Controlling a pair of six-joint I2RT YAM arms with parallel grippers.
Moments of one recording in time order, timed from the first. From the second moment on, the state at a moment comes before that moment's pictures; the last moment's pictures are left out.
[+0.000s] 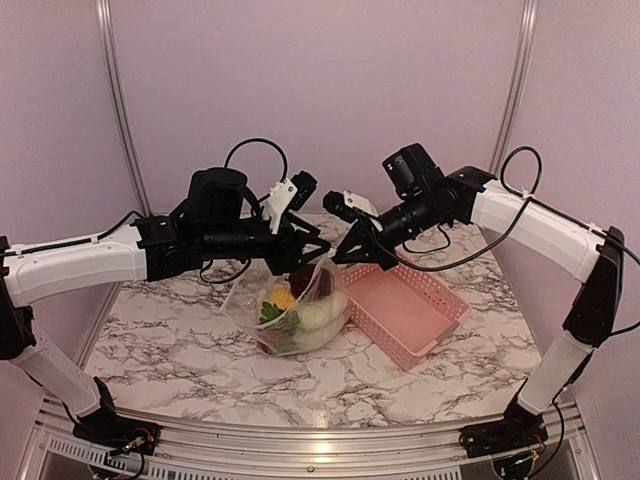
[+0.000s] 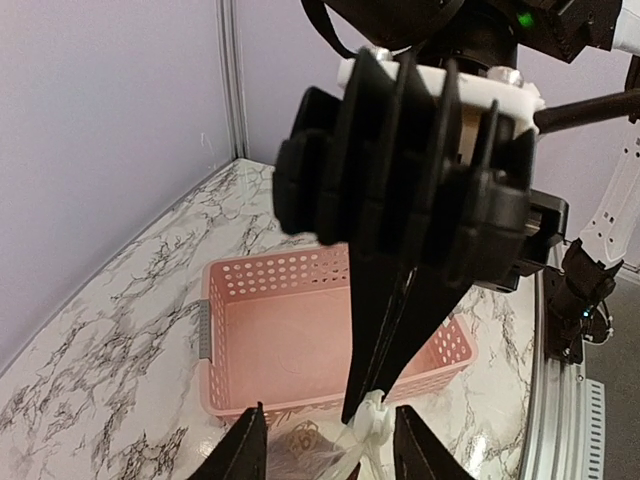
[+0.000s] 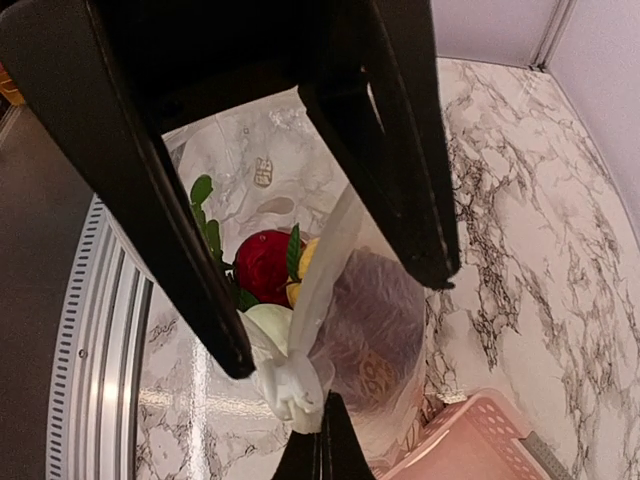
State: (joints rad) left arm -0.93 1.49 1.25 -0.06 0.20 0.03; right arm 0.71 1.66 1.61 -0.81 -0.69 -0.61
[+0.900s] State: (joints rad) left arm -0.95 1.55 1.26 -0.05 0.24 0.07; right arm 0.69 1.65 1.58 -0.80 -0.71 -0.59
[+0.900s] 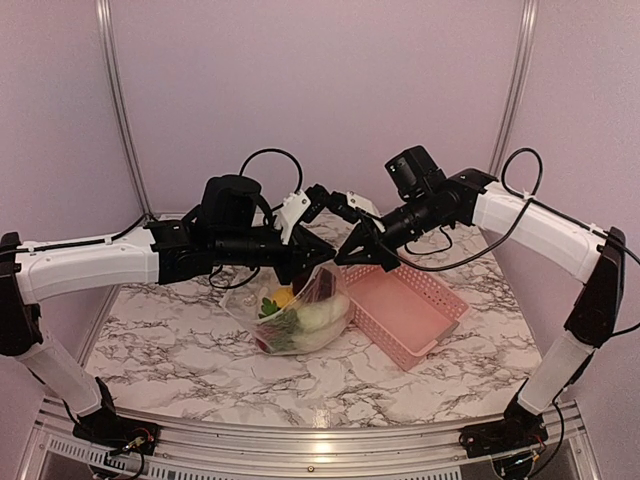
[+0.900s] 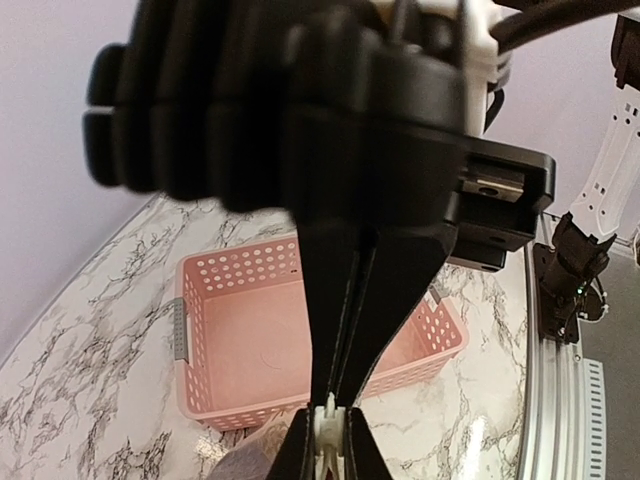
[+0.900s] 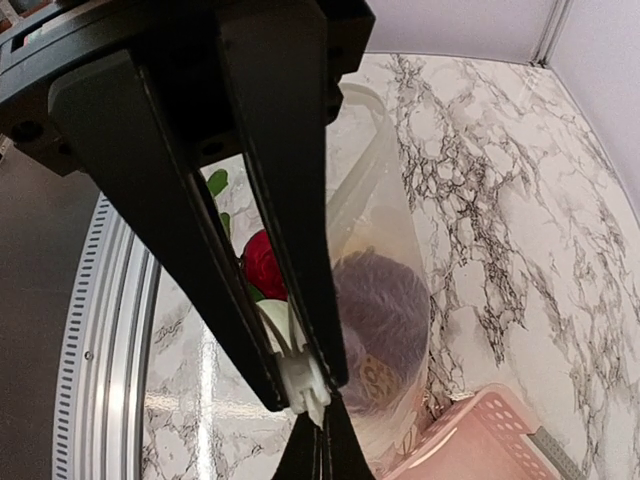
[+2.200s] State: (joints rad) left arm -0.95 1.52 1.28 -0.17 0.19 0.05; right arm 0.66 1.64 1.52 -0.74 -0.80 -0.60
